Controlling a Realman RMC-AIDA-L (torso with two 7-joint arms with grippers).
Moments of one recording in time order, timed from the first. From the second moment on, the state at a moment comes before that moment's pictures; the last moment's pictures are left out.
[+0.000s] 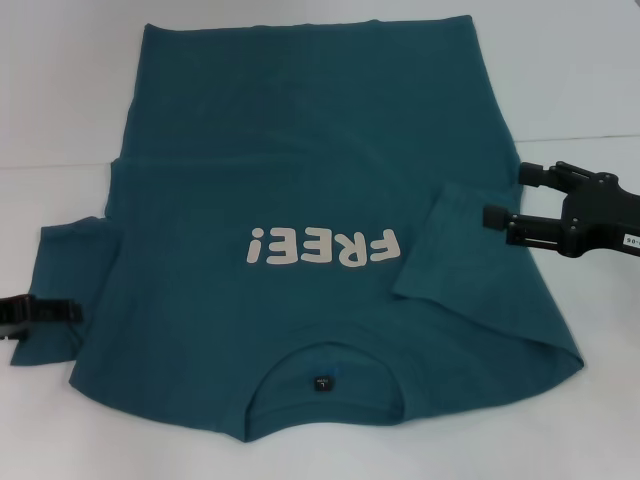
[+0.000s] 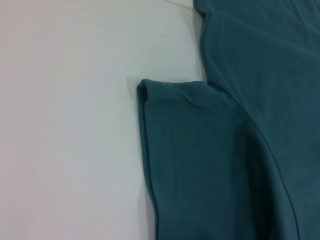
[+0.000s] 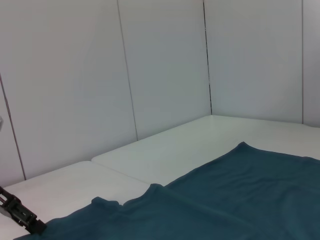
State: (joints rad) left arm -0.63 -1.97 -2.50 -0.68 -0.59 1.15 -2.45; right arm 0.48 2.07 -0.50 -0.79 -1.93 -1.49 1.37
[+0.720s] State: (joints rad) left arm -0.63 -1.96 -2.50 -0.71 -0.59 1.14 -2.45; right arm 0.48 2.07 -0.50 -0.79 -1.93 -1.48 1.37
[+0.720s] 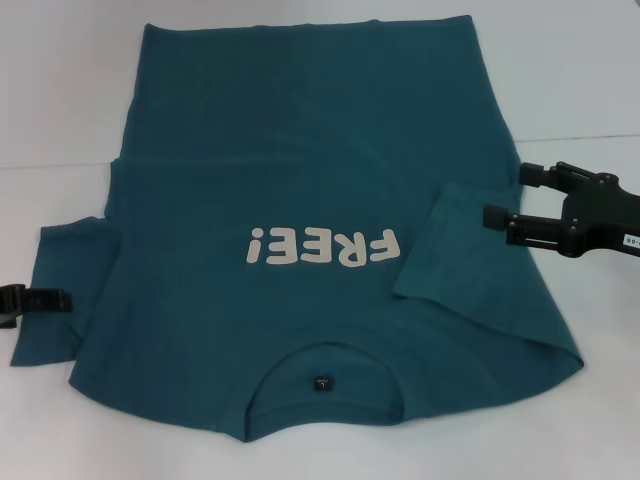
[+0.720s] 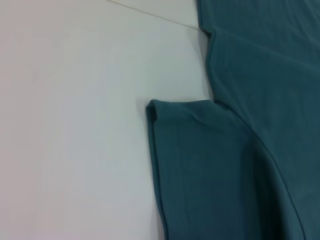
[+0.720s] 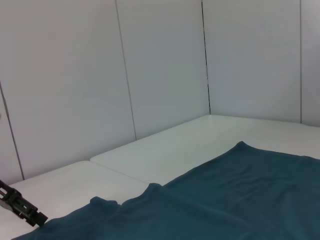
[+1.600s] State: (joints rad) left arm -0.64 -1.98 -2.50 -0.69 -0.56 1.12 -2.46; right arm 0.49 2.08 -0.50 -0.79 -1.93 -1.47 1.37
